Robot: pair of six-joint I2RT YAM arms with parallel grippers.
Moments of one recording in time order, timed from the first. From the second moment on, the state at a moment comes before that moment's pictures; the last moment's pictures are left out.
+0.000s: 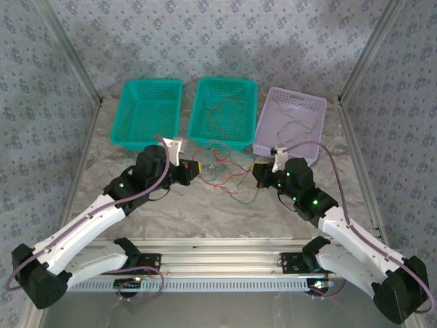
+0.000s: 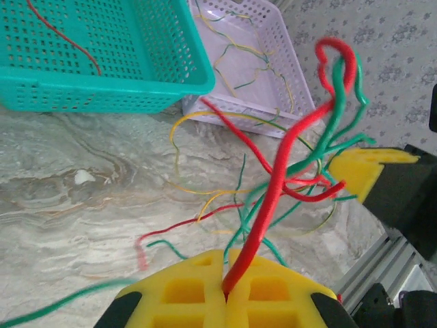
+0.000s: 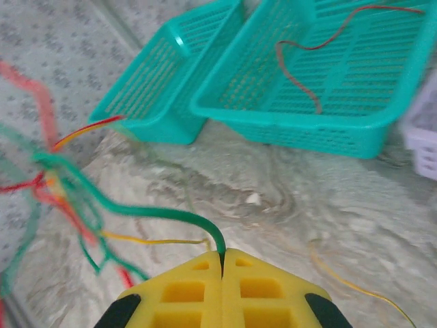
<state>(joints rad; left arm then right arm) -0.72 0.96 0.88 -0.38 0.14 -0.58 0.56 0.85 0.57 -0.06 -0.12 0.49</state>
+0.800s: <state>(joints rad) -0.61 0.82 1.03 -0.79 0.04 -0.39 0.39 0.77 0.52 -0.24 -0.01 0.59</state>
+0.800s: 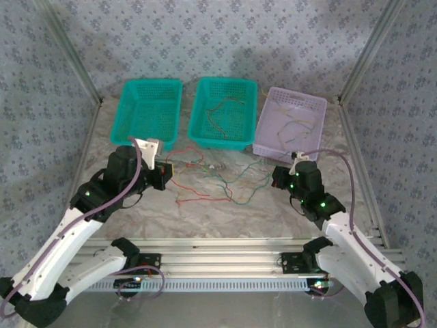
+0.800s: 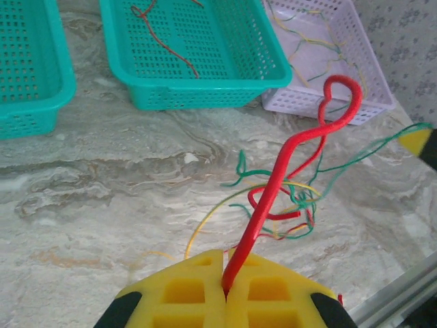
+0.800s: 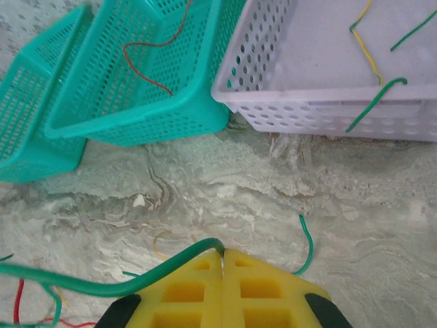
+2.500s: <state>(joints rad) -0.42 0.80 1.02 -0.89 0.01 -0.40 0.43 1.04 0.94 -0.49 -0.19 0.66</state>
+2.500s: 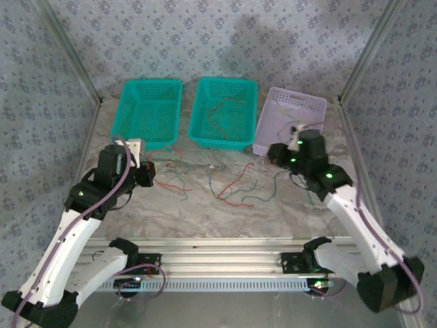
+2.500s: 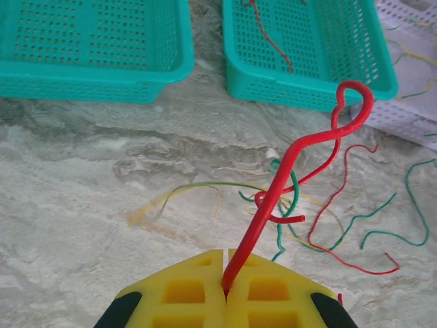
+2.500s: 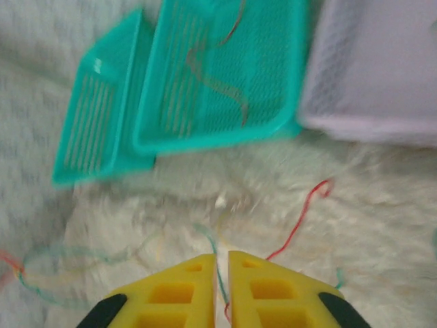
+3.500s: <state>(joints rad) -0.42 0.72 0.94 -0.79 0.20 -0.48 0.83 1.71 1.14 0.09 -0.27 0.45</state>
